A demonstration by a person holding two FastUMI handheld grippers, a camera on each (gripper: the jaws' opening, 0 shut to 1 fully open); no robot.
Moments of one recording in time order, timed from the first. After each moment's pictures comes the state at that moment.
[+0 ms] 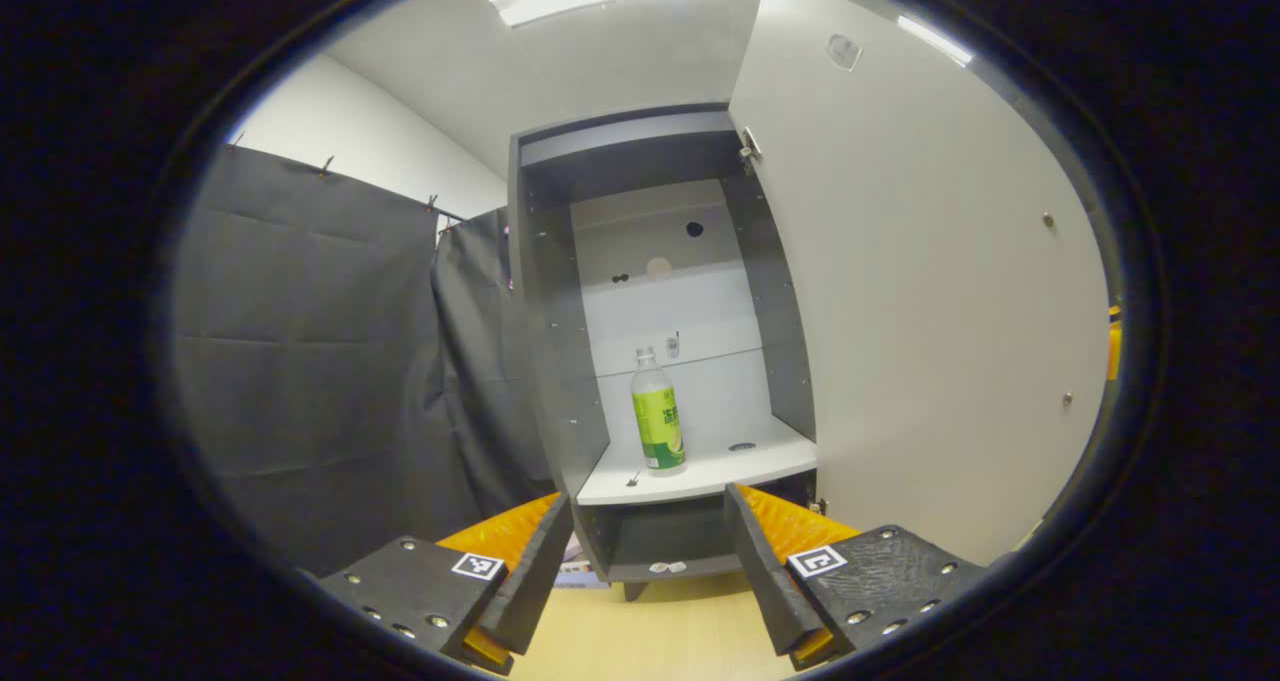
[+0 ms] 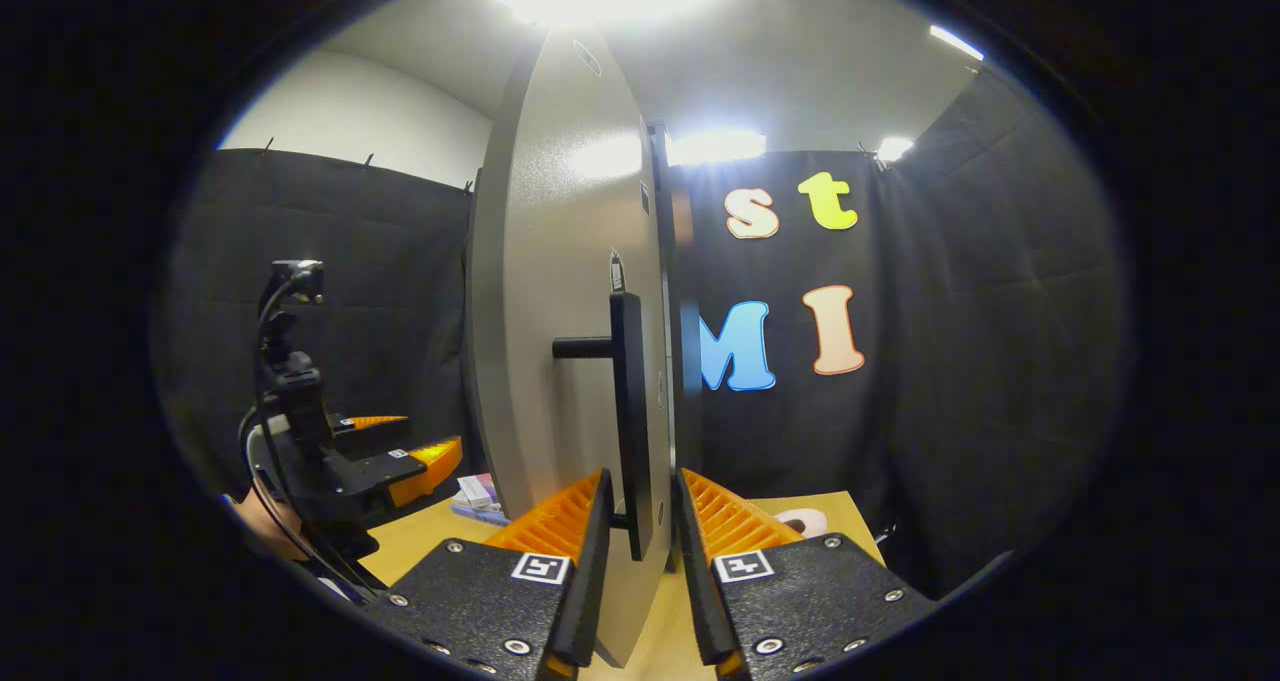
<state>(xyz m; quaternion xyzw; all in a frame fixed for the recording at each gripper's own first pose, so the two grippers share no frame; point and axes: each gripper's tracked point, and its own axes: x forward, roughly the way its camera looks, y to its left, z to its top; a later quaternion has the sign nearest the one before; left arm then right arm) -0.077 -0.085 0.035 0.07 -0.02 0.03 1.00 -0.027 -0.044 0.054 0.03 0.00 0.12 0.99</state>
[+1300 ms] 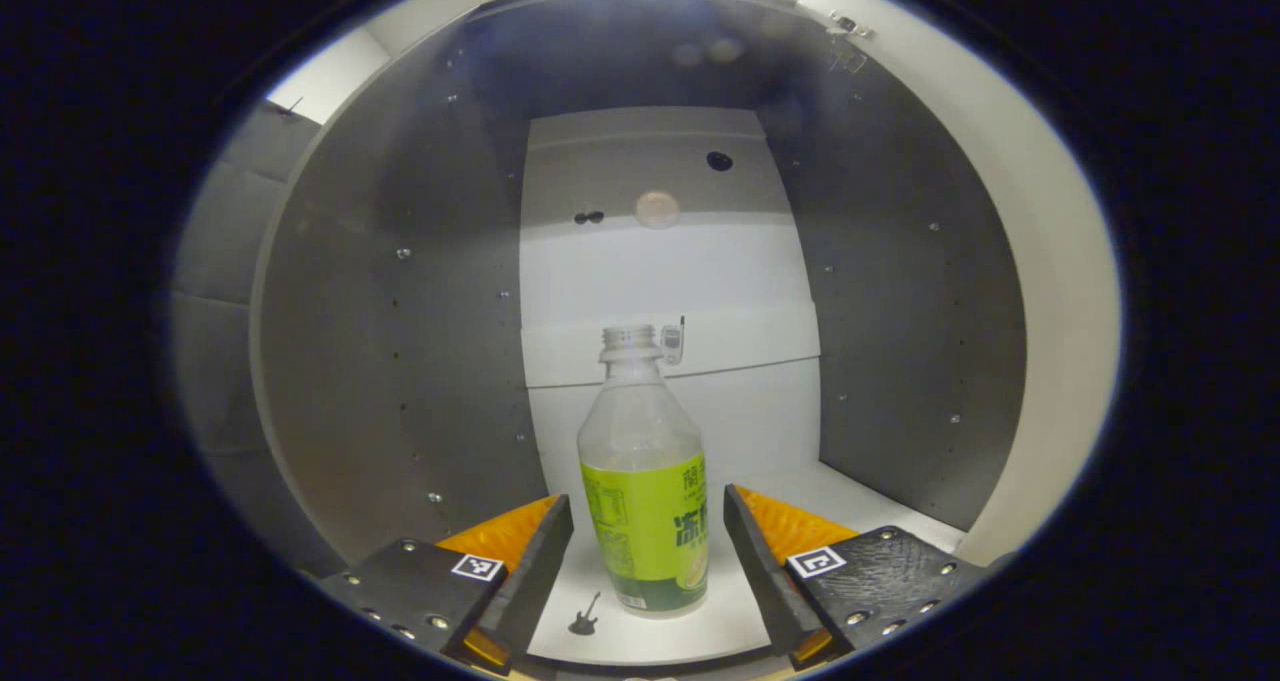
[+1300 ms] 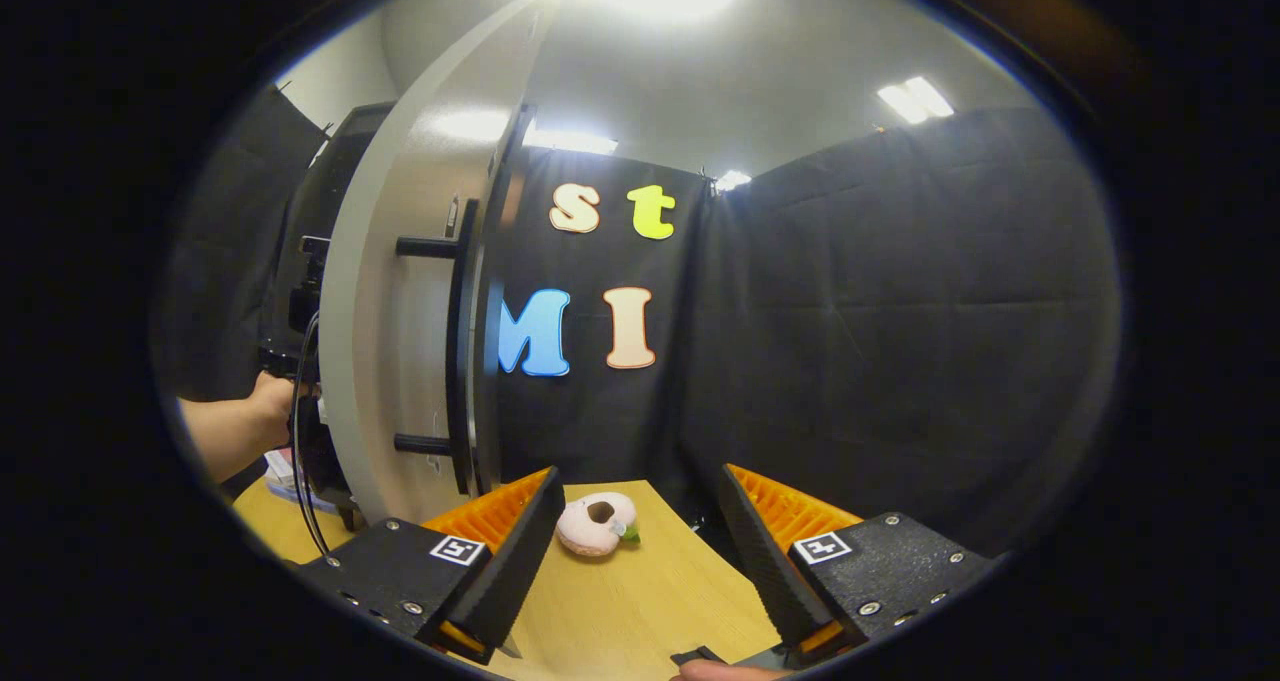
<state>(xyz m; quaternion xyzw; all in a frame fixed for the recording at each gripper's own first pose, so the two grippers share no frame) 0.239 -0.068 0.004 0.02 -0.02 -0.02 1.00 -0.048 -0.122 0.008 -0.03 0.02 -0.19 0.98</state>
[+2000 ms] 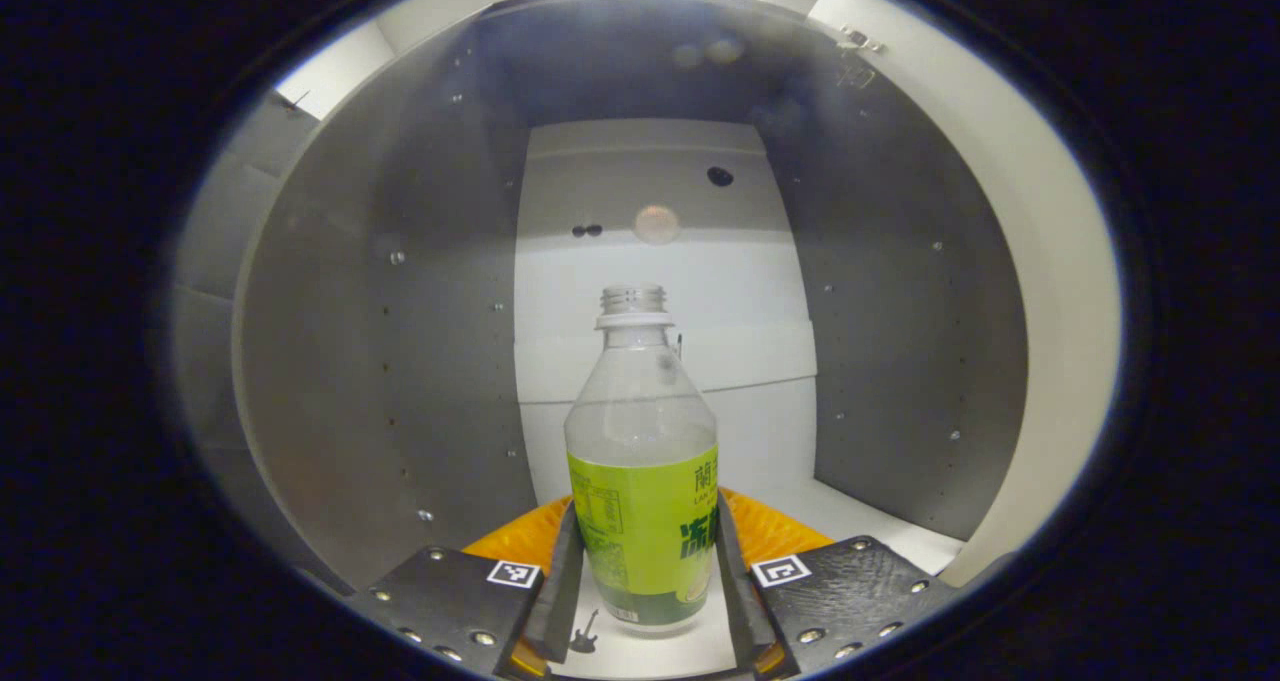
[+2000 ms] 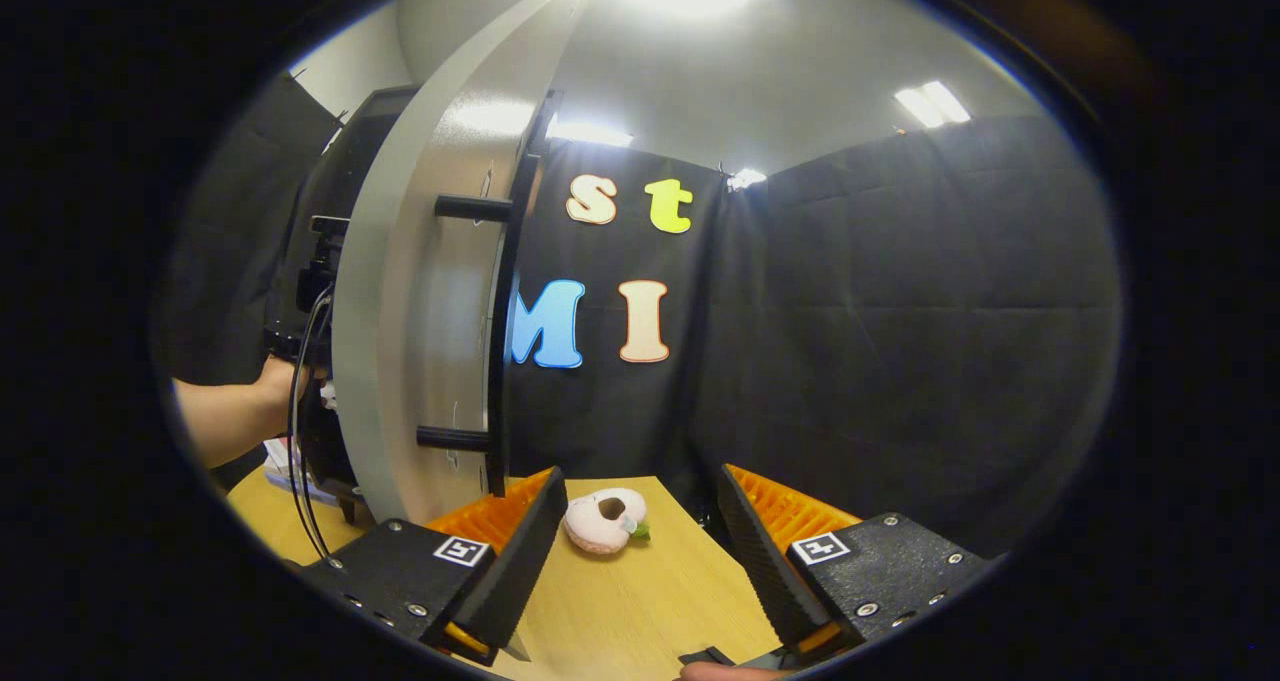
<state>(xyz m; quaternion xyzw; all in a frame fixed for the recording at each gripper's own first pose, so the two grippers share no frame) 0.229 -0.068 0.028 0.01 -0.06 -0.04 1.00 -0.040 -0.121 0.002 -0.03 0.02 -0.19 0.98</state>
